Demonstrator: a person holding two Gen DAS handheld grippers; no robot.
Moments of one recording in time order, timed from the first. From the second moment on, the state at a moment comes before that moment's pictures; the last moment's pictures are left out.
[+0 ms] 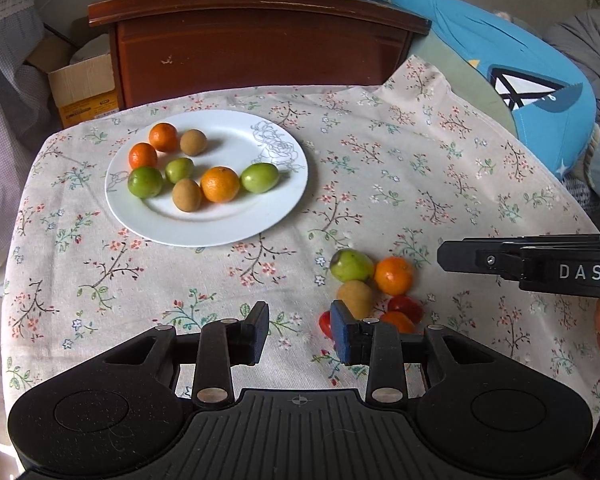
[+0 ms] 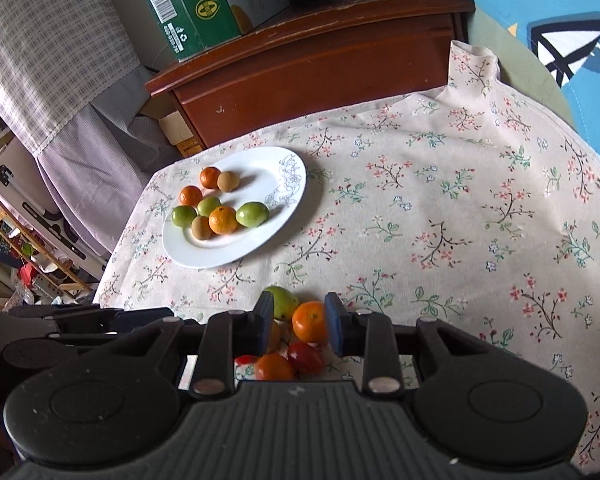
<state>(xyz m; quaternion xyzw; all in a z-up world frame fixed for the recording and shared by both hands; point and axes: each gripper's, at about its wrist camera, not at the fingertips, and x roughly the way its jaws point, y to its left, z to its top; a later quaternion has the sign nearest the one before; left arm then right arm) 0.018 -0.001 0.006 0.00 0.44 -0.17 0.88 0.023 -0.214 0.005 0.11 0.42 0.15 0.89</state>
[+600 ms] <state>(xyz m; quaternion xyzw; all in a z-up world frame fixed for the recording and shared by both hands) 0.017 -0.021 -0.017 0.04 0.46 -0.22 0.86 0.038 -0.208 -0.021 0.12 0.46 0.13 0.87</state>
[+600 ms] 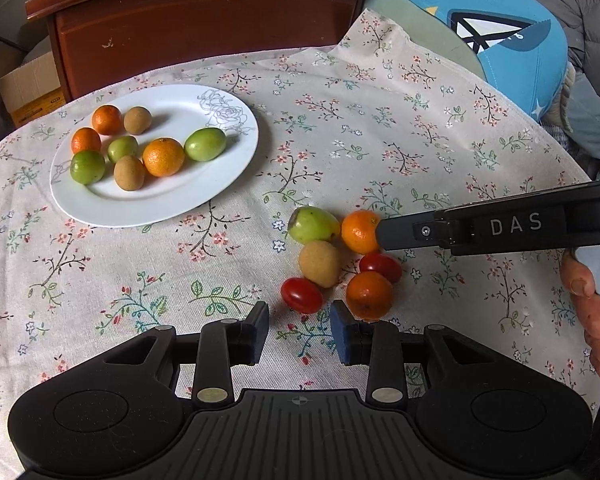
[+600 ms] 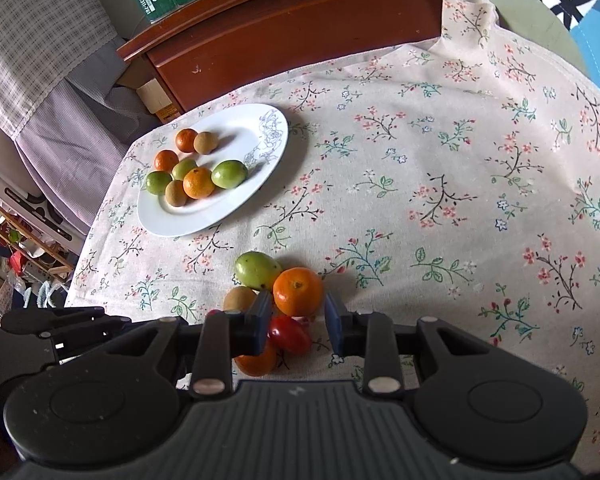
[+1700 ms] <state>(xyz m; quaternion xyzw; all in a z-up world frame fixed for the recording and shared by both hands) 0.023 -0.024 -0.020 0.04 0.43 -0.22 0.87 0.048 -0.193 -0.034 0.09 0.46 0.13 0.87</state>
